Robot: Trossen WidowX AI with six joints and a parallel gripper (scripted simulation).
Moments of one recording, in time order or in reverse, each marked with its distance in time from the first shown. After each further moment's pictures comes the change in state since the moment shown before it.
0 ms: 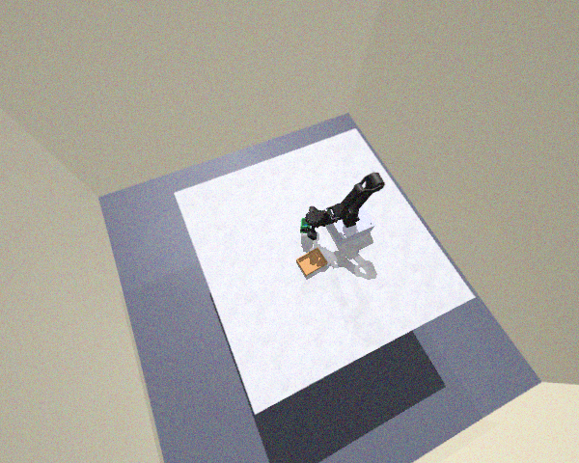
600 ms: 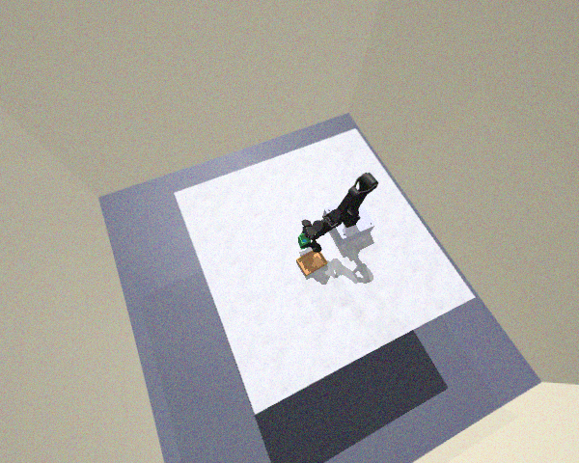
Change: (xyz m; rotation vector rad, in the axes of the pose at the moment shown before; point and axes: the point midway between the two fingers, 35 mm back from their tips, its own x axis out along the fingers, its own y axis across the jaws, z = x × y) arm -0.007 0.099 0.008 -0.270 0.004 0.326
